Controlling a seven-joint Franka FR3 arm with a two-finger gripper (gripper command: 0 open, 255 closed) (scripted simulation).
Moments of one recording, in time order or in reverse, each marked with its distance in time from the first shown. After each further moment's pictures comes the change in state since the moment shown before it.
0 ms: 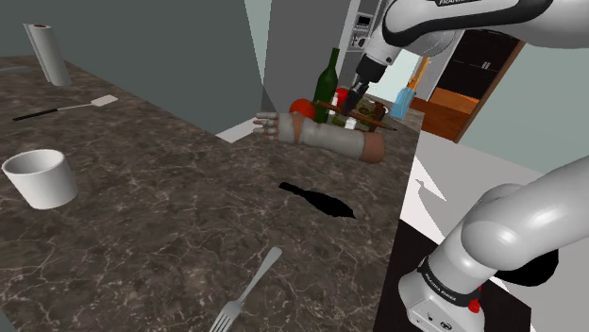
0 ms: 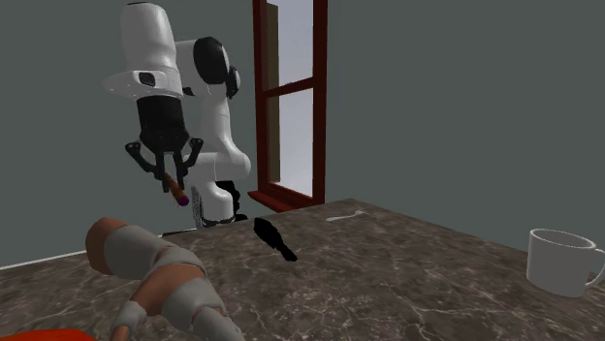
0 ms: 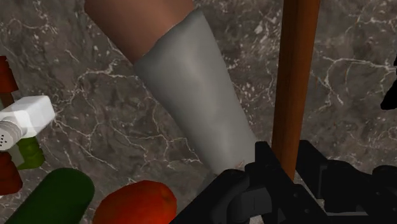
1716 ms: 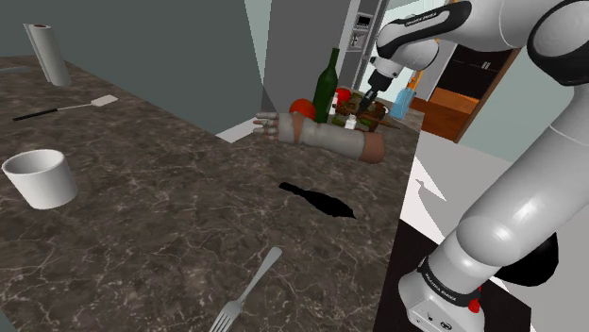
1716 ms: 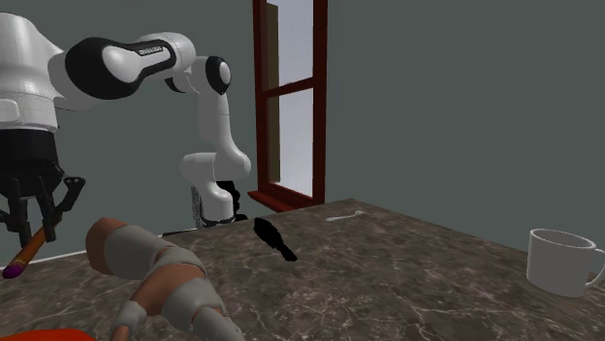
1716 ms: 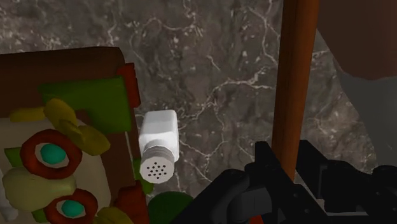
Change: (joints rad) arm -0.097 0.388 -0.242 0.257 0.105 0.065 -0.406
